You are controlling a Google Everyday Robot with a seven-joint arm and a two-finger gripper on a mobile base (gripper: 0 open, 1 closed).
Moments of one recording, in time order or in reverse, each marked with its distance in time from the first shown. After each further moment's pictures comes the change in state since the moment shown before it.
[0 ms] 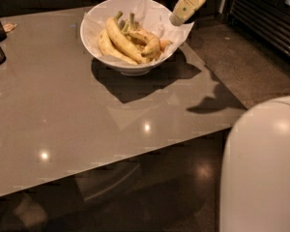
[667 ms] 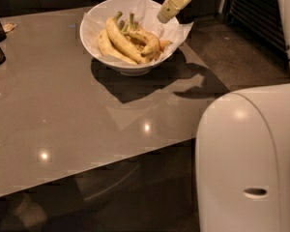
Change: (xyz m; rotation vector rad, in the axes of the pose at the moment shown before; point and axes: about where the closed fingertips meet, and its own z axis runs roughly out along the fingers) arm -0.023 -0.015 0.024 -0.004 -0.006 0.040
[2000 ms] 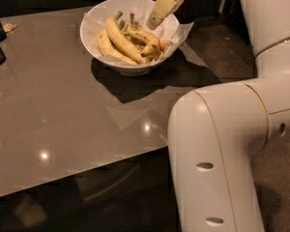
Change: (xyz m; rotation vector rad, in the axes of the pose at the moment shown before) arm -0.010 -0.020 0.052 0.015 0.075 0.064
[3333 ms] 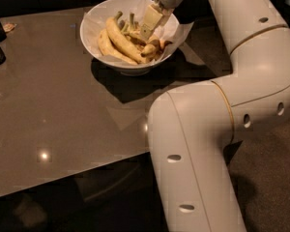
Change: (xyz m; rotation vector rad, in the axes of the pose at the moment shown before) arm -0.004 -0.005 0.051 0.013 0.128 0.008
